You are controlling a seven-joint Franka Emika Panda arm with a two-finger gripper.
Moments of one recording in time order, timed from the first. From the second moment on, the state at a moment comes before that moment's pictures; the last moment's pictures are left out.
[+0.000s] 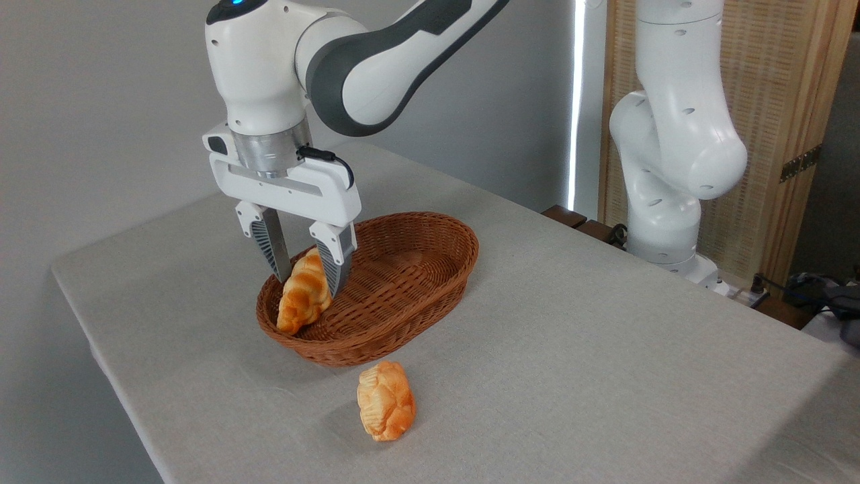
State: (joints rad) arm -0.39 0.07 0.09 -1.90 -0.11 1.99 0.13
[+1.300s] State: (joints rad) arm -0.39 0.07 0.09 -1.90 -0.08 1.99 0.15
